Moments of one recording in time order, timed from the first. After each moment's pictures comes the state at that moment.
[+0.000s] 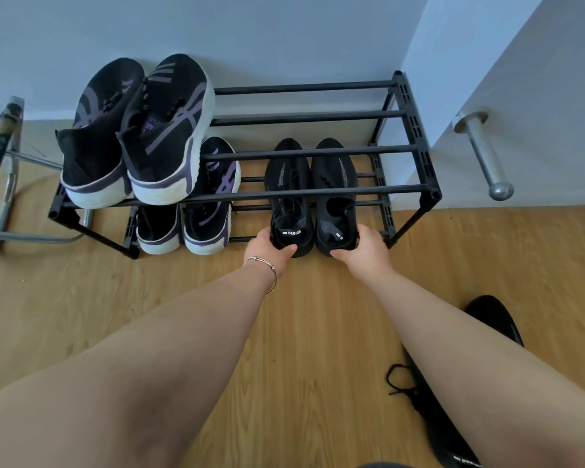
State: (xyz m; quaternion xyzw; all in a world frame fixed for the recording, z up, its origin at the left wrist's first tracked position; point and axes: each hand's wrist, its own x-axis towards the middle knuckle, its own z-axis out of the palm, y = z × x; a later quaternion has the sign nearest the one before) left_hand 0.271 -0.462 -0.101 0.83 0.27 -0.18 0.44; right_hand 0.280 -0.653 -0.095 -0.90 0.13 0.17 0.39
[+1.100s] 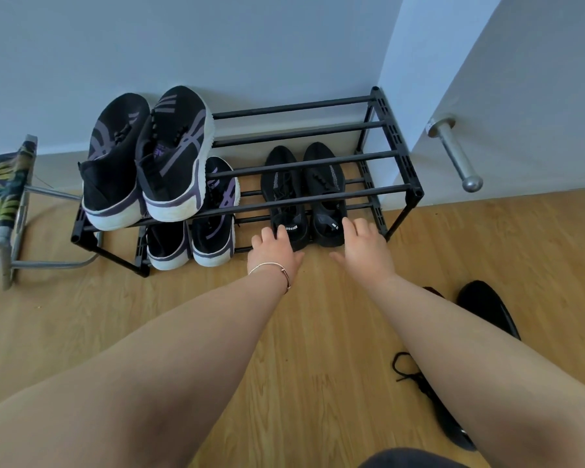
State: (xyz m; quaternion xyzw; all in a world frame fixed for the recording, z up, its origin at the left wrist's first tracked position) left_hand 0.263 -0.470 -0.062 0.97 0.06 -0.20 0.10; right_hand 0.263 -0.646 -0.075 -0.99 -0.04 0.09 0.09
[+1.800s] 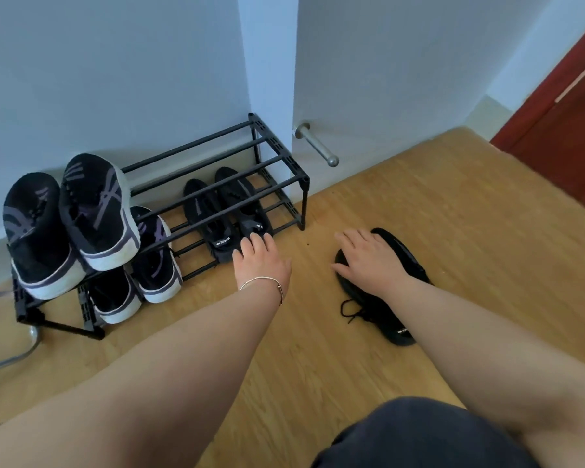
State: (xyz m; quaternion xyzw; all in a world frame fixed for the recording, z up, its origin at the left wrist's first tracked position) left_hand 0.185 -0.524 0.010 0.98 -0.15 -0.11 -0.04; right_hand 0.109 -0.726 0.012 -1.00 0.02 0.07 -0.01
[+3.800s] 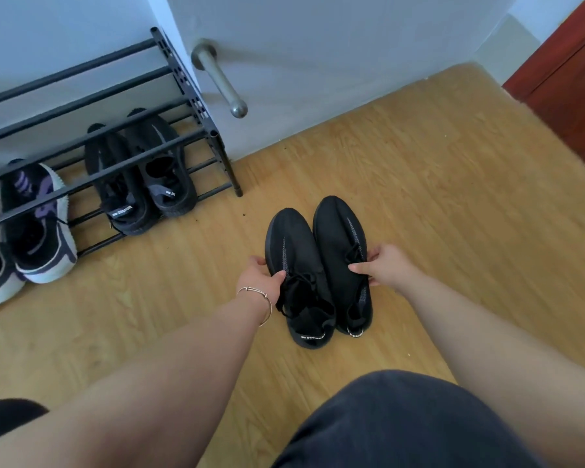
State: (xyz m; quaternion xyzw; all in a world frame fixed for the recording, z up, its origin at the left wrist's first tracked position) left_hand 0.125 -0.670 -0.111 0.83 0.18 -0.35 0.40; right_hand 0.066 -0.915 -0.086 -0.75 0.41 0.27 0.45
